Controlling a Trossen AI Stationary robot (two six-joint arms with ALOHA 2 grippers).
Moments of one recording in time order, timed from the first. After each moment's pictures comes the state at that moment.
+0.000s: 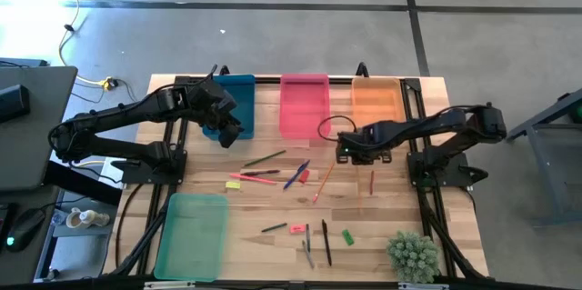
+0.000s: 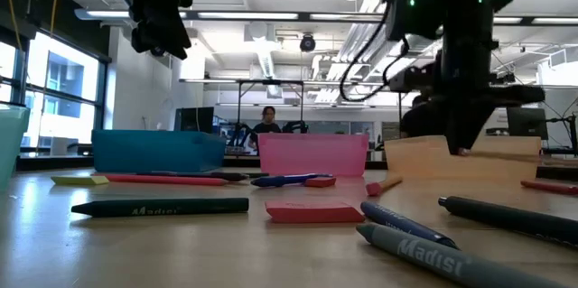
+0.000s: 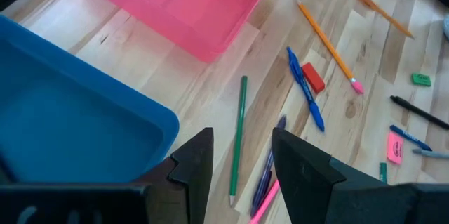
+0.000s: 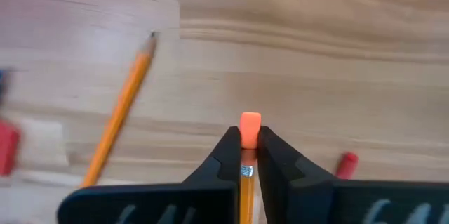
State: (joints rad) left arm 0.50 1.03 0.92 -0.76 0.14 -0.27; right arm -0.05 1.45 0.83 -0.81 0.01 1.45
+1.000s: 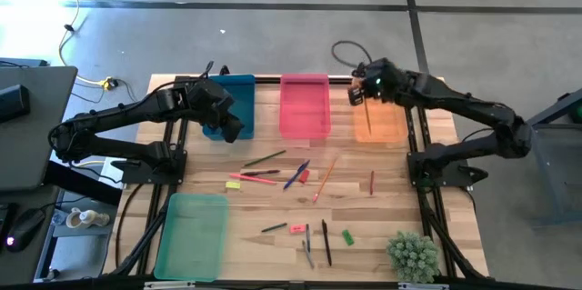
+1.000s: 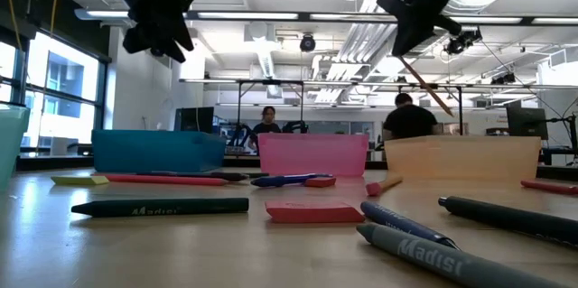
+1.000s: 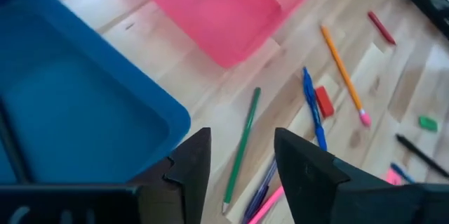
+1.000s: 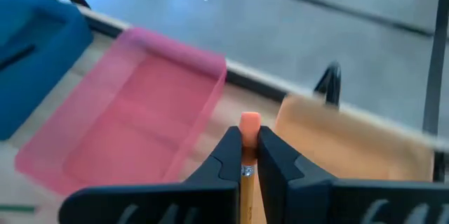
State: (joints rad) left arm 0.50 1.03 0.92 -0.76 0.07 -0.46; right arm -0.49 1.18 1.13 -0.73 0.41 0.44
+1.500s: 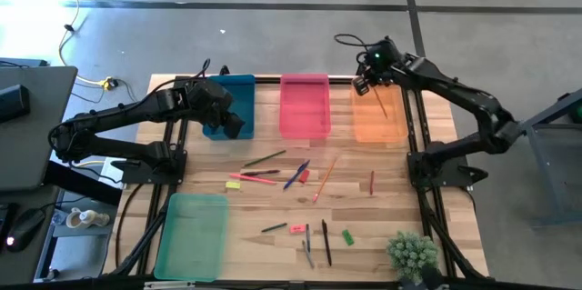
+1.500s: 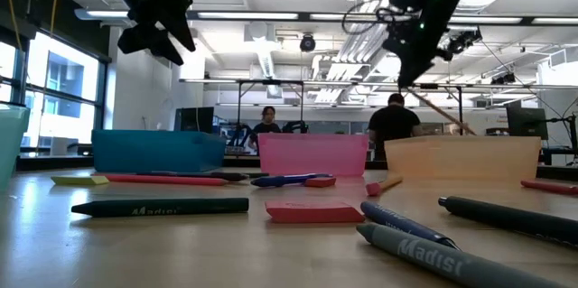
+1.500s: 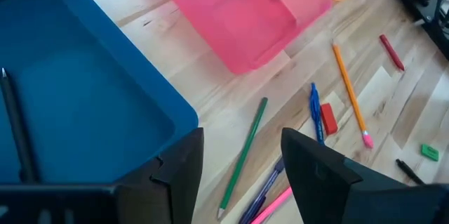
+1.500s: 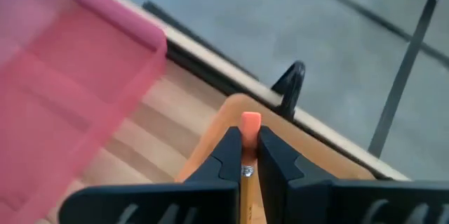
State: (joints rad) left arm 0.50 1.03 0.92 -0.76 0.02 -0.55; right arm -0.80 1.34 1.13 -0.71 0.20 0.09
